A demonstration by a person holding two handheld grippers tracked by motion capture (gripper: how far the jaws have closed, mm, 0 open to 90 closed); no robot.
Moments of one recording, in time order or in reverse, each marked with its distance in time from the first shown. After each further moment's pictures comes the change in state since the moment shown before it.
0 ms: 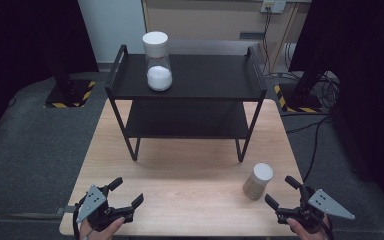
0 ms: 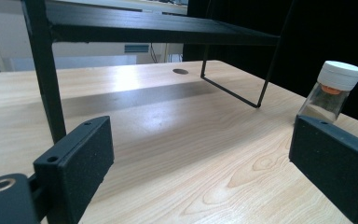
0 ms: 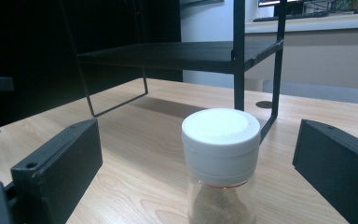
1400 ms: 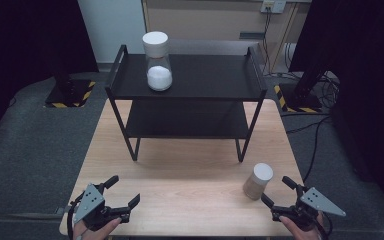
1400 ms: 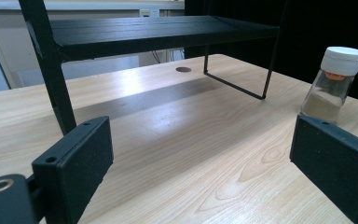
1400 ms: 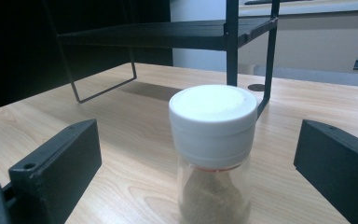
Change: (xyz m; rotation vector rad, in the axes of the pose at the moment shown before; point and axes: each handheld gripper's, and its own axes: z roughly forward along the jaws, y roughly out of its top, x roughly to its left) left arm 0.003 0.018 -0.007 0.020 -0.002 0.092; right arm 0.005 -0.001 0.013 0.065 -0.044 -0.006
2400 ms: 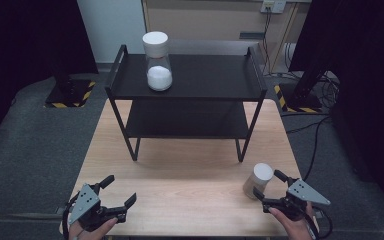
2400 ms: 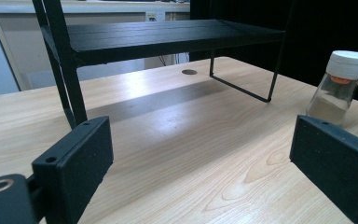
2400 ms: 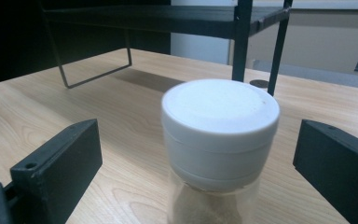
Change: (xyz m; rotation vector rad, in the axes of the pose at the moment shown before) left arm 0.000 0.003 -0.007 0.000 0.019 0.004; right arm -0.002 0.003 0.031 0.049 -0.002 -0.059
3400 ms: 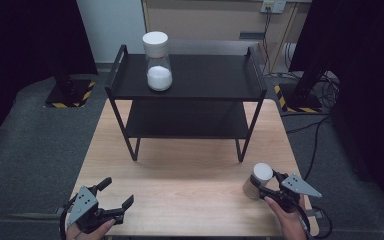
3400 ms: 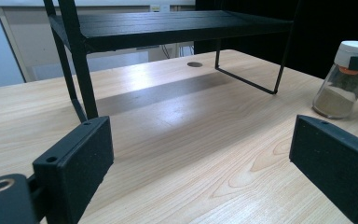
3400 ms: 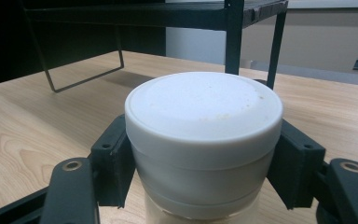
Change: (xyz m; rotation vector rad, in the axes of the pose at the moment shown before) left arm 0.002 -0.004 -0.006 0.021 0.021 -0.003; right arm -0.007 -0.011 0.024 -0.016 -0.012 0.016
